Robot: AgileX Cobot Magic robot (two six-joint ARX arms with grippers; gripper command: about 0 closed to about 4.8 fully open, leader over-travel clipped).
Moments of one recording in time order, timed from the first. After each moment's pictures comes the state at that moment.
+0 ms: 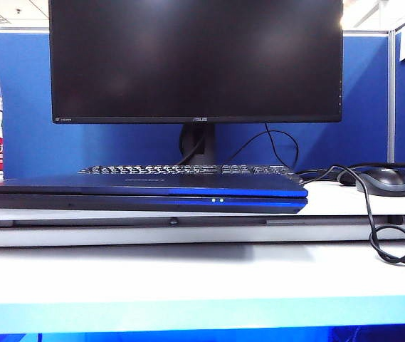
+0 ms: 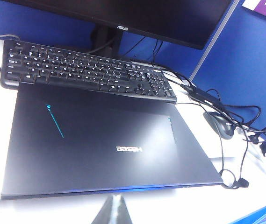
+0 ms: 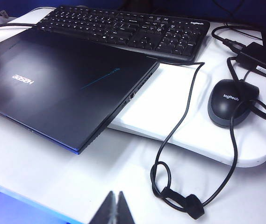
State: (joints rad) left arm -0.52 0.09 0.50 -0.54 -0.03 -0.32; right arm 0.42 0.00 0.40 -0.63 -0.01 0.05
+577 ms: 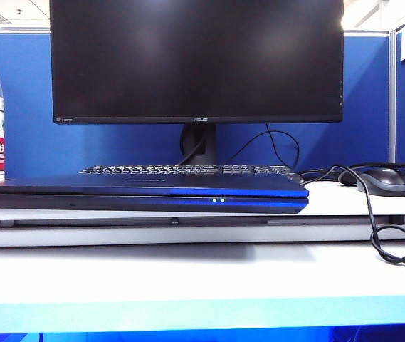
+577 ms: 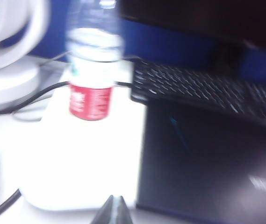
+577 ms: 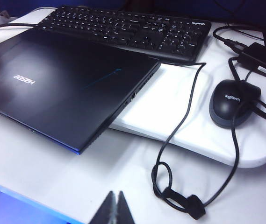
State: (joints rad) left arm -0.12 0.01 0.28 -0.37 -0.07 -0.23; right arm 0.42 0.00 0.40 -0.63 -0.01 0.05
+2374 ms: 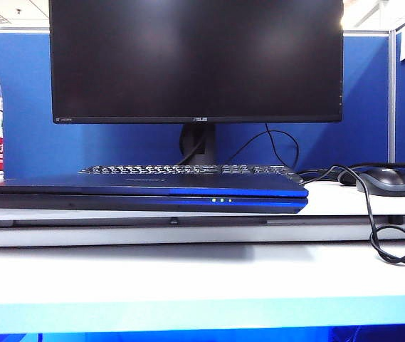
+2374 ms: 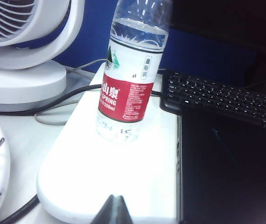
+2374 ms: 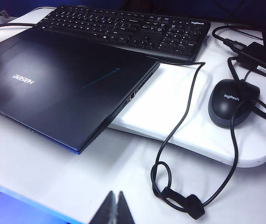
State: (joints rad) left arm 0.01 0.01 0.01 -0.02 -0.05 -0.22; right arm 0.42 0.00 0.40 -0.63 -0.01 0.05
